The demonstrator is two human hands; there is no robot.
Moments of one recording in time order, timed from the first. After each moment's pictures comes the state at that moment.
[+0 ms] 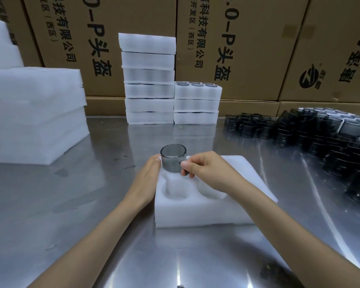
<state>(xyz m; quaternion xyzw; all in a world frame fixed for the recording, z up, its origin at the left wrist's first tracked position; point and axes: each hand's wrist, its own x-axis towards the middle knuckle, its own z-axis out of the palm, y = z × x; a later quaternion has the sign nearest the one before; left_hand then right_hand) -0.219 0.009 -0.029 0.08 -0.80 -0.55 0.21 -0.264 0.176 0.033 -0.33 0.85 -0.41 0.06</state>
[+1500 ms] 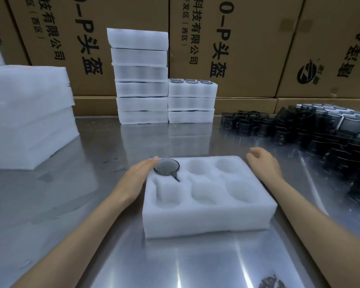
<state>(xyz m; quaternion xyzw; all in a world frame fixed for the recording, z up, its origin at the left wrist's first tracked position) -0.233 -0.006 -0.024 0.07 -0.81 -0.58 0.12 -0.403 0.272 -0.029 -0.03 0.92 -0.38 -0.10</state>
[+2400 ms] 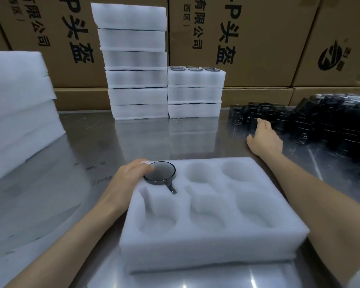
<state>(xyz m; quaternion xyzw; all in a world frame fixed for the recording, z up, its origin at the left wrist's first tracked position) -0.271 -0.017 -0.030 0.08 -0.77 -0.60 0.17 -0.542 0.240 -0.034 -0.07 0.96 -0.18 -0.19</state>
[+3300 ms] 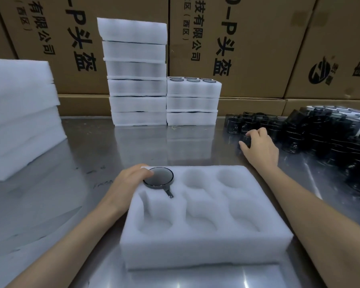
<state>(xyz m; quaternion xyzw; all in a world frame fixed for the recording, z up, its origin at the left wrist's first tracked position) -0.268 -0.014 -0.027 0.08 -0.77 -0.62 0.16 -0.511 0.246 -0.028 -0.12 0.93 -0.17 -0.30</state>
